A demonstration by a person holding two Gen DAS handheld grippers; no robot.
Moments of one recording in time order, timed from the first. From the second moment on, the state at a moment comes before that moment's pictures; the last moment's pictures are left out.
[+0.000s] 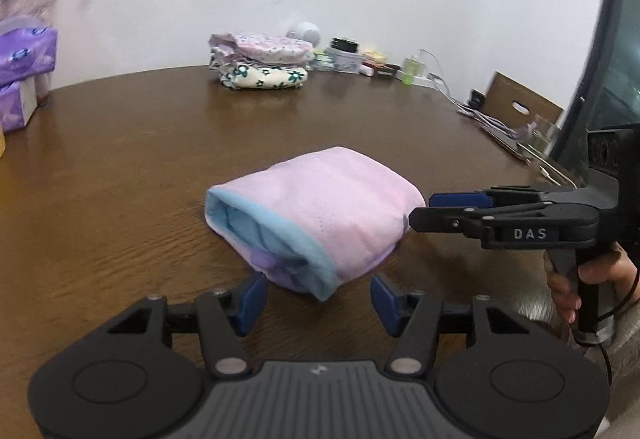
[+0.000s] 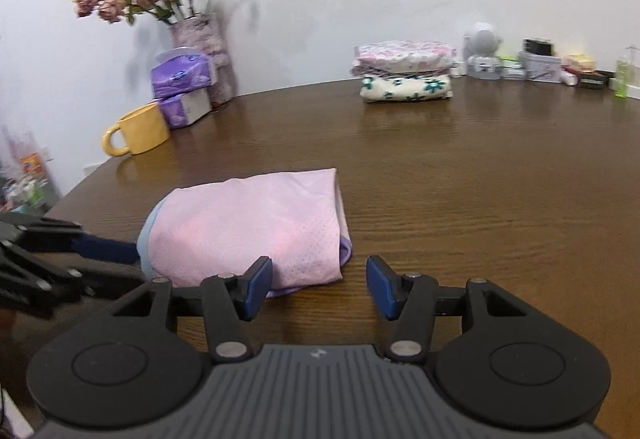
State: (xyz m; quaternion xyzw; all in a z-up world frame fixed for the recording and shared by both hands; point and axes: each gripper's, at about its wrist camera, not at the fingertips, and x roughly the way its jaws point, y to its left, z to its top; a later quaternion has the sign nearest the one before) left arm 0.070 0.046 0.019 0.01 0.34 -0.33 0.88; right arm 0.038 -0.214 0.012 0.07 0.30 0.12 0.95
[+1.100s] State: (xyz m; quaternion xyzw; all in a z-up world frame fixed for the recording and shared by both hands) left arm 0.098 0.056 0.062 0.05 0.33 -0.32 0.88; right arm 0.042 -0.243 0.034 0.11 0.28 0.22 0.93
